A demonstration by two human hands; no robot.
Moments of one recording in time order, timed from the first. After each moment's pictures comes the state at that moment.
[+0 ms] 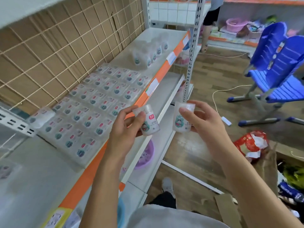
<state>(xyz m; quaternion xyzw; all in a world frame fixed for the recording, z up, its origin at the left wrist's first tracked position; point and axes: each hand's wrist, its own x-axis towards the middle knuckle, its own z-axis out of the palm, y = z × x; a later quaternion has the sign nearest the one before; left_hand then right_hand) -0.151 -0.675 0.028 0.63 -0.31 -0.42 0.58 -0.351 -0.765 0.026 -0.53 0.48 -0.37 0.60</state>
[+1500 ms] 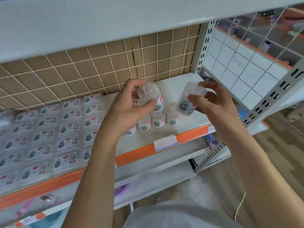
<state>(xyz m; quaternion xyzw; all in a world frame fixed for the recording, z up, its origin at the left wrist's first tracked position) -0.102 -1.106 0.080 0.81 -0.24 -0.07 0.53 -0.220 -1.309 0.078 -0.72 0.25 -0.20 0.62</state>
